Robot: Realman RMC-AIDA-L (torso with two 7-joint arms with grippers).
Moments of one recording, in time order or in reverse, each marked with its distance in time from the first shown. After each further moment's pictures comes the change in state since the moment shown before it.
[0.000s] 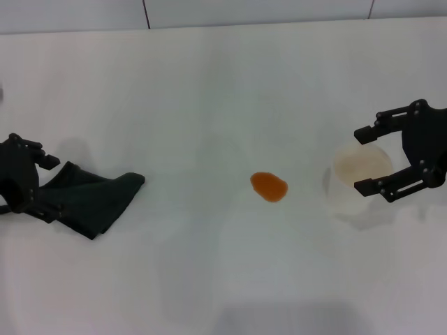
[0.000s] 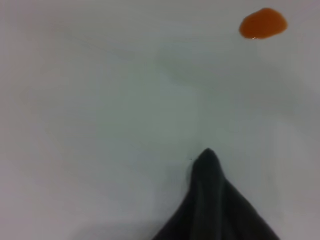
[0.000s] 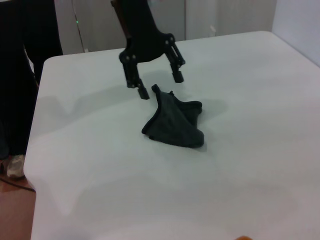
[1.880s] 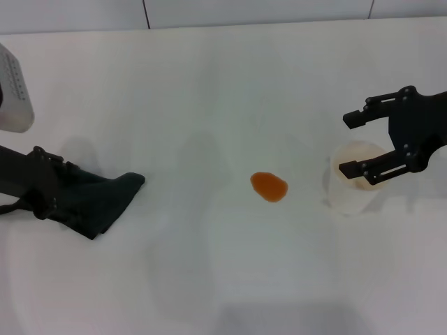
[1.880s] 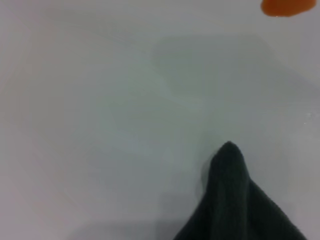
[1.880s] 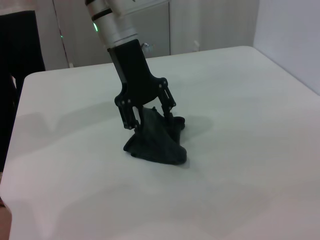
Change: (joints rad) left arm -0.034 0.002 0.013 -0.252 -0.003 -0.203 0.083; right arm -0.001 0.006 -0.029 0.011 0.036 0.082 0.026
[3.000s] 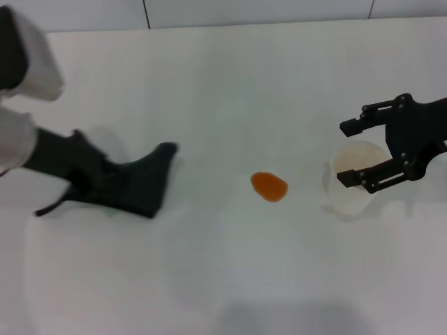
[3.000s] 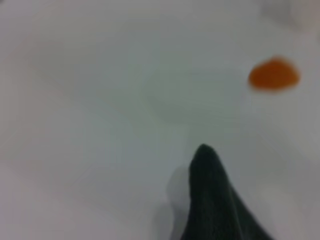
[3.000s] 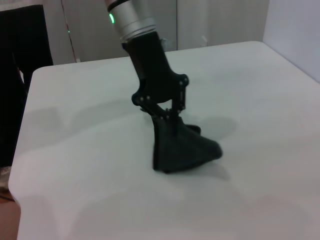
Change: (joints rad) left arm -0.050 -0.005 0.054 -0.020 -0.130 0.008 -0.129; right arm -0.010 0.000 -0.029 -0.003 0.005 0.002 -0.006
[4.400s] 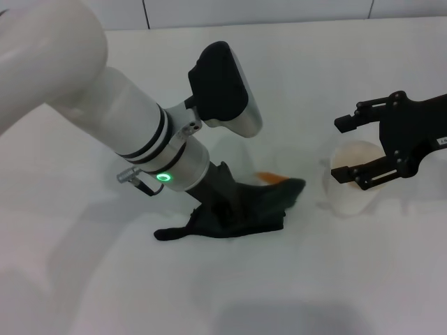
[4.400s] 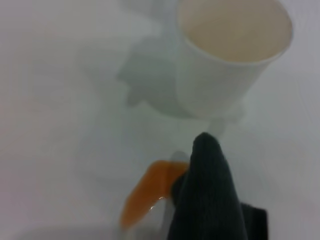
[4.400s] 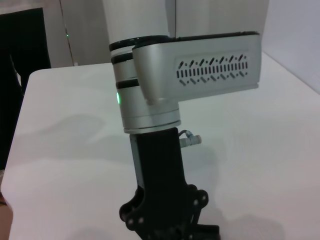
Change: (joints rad) left arm -0.223 -0.007 0.746 -0.198 -0.313 -0.332 -0.394; right arm -0.005 0.000 -0.021 0.020 0.022 0.042 -0.026
